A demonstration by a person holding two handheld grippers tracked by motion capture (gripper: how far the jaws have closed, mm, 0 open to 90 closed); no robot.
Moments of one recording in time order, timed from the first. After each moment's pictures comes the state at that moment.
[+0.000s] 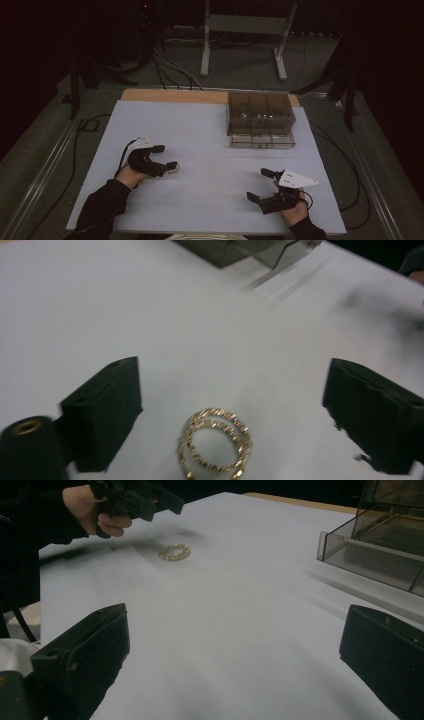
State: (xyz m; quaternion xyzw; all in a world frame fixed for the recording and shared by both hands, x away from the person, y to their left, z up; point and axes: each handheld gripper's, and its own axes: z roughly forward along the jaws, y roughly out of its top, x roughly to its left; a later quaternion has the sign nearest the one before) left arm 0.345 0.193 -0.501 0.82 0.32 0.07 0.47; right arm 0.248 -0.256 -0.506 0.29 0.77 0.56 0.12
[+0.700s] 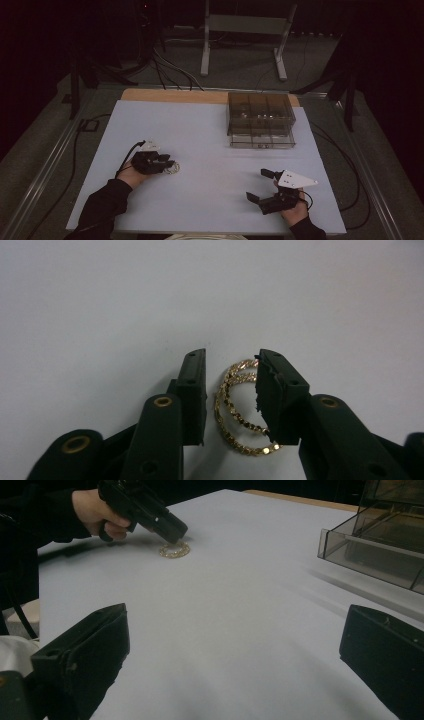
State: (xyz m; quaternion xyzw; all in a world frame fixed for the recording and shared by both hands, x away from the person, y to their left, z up) left arm 0.353 0.184 -0.521 0.86 0.33 0.09 0.37; right arm 0.248 -0.255 -0.506 0.29 0.77 0.55 0.12
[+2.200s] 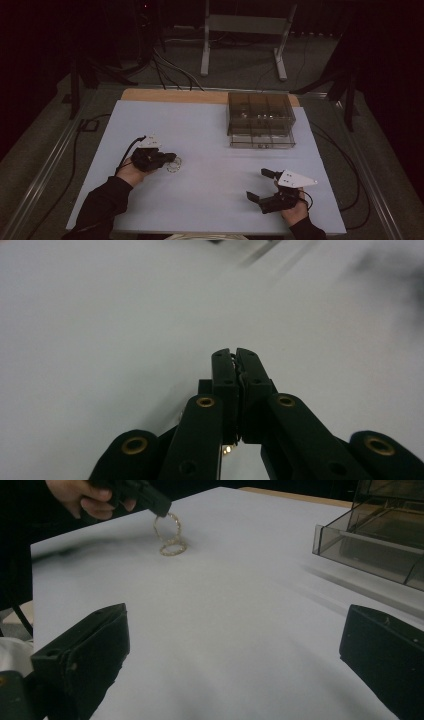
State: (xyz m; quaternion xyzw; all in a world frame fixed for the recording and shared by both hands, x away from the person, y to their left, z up) left arm 0.343 0.174 -0.476 0.85 0.30 0.08 0.42; right arm 0.249 -0.256 -0.507 0.30 0.77 0.55 0.12
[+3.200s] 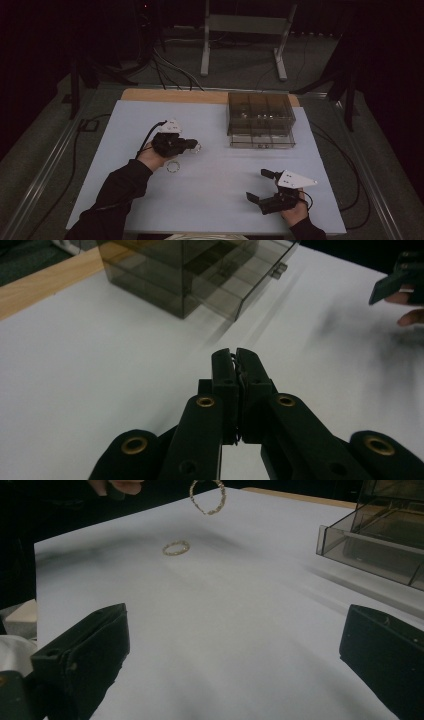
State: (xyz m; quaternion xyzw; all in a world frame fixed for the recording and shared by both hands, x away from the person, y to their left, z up) left arm 0.372 0.116 -0.443 0.85 0.25 0.07 0.46; right arm 0.248 -0.255 -0.508 0.30 0.77 0.55 0.12
